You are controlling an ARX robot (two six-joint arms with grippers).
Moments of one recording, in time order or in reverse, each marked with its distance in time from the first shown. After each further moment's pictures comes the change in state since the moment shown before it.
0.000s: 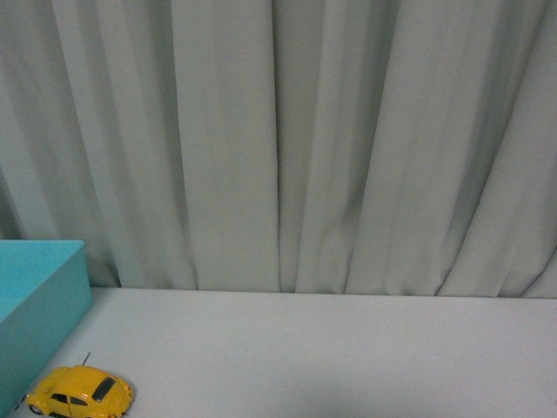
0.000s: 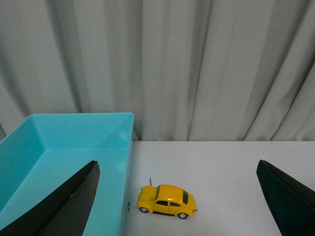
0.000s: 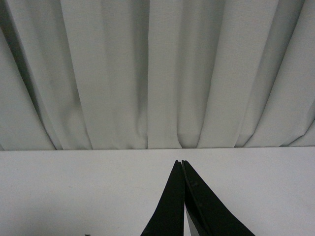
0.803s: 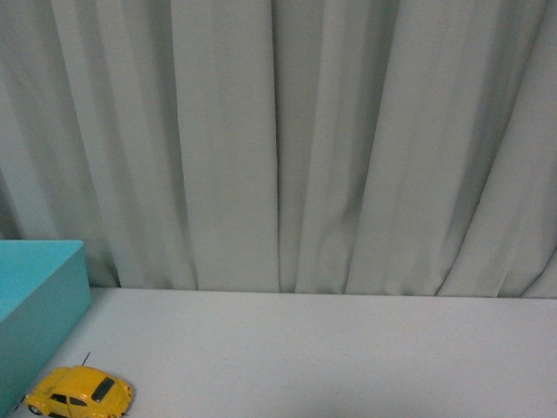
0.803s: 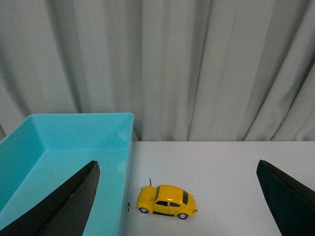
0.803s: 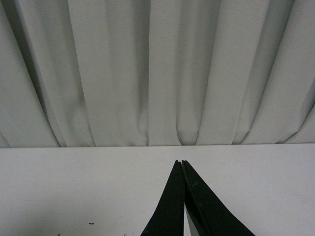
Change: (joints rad) left arm 0.000 0.000 0.000 0.000 0.000 0.000; right arm 0.000 -0.357 -0.051 -0.288 0.000 0.002
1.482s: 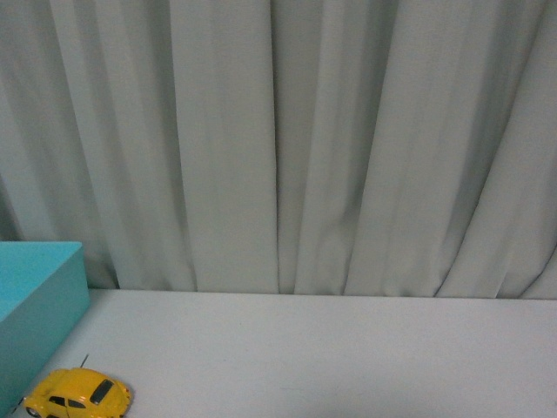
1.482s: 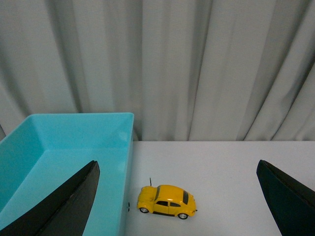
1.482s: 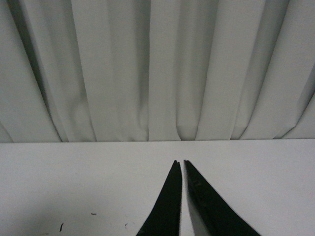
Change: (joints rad) left arm 0.000 0.000 0.000 0.000 0.000 0.000; right arm 0.000 -0.246 0.000 -0.252 0.002 0.000
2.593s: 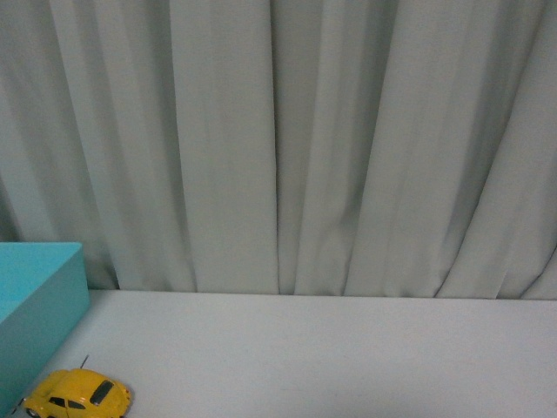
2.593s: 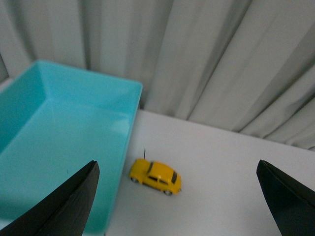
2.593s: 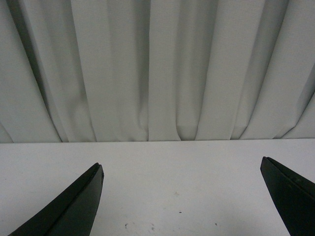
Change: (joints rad) left arm 0.052 0.309 0.303 -0.221 -0.006 -0.214; right arm 0.000 0.000 0.000 -0.001 0.001 0.001
